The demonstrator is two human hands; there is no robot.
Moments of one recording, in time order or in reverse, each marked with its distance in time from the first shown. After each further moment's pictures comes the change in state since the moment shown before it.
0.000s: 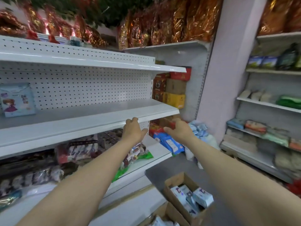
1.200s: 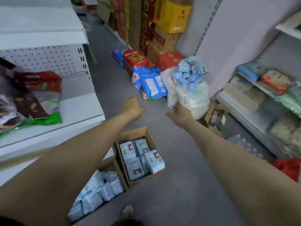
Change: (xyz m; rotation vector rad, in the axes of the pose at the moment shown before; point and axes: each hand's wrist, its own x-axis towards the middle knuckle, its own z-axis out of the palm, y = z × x) left_hand 0.290 0.171 0.560 0.052 -0.287 -0.388; right_hand 0.363 0.555 0.025 -0.054 -0.463 0.319
